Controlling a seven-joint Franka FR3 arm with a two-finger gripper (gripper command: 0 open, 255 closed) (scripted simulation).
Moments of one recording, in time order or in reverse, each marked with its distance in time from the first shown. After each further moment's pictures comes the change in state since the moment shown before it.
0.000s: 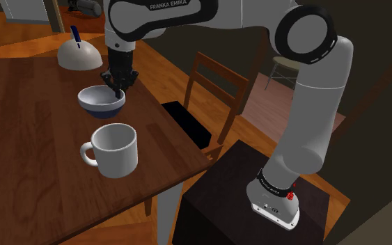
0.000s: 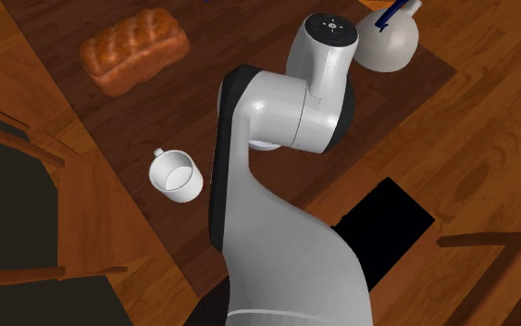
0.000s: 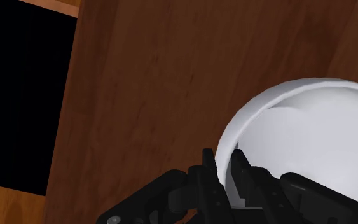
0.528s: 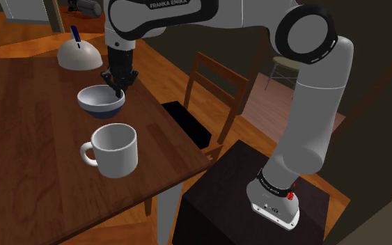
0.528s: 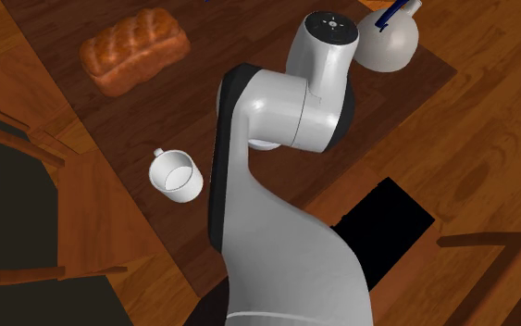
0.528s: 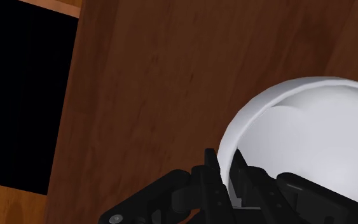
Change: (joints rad) arm 0.000 -0.002 0.000 0.005 0.000 -0.006 0.001
